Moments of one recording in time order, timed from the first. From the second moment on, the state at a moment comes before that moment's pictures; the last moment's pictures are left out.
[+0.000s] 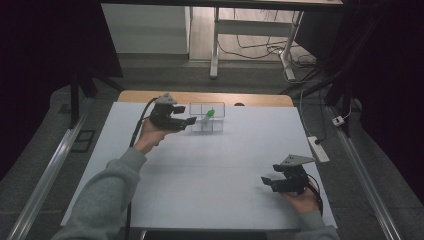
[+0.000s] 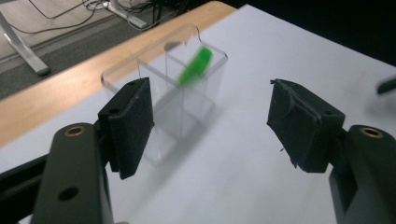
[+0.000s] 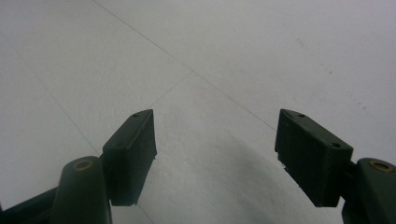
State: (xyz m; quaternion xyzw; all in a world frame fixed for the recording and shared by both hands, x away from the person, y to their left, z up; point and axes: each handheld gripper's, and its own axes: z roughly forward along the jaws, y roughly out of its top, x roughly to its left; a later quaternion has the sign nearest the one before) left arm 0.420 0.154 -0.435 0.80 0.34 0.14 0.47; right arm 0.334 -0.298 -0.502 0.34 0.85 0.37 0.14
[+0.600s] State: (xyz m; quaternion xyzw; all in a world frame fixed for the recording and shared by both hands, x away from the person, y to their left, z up) left arm 0.312 0.218 -0.489 0.80 0.38 0.13 0.44; right arm 0.336 -0.302 -0.493 0.34 0.84 0.39 0.15
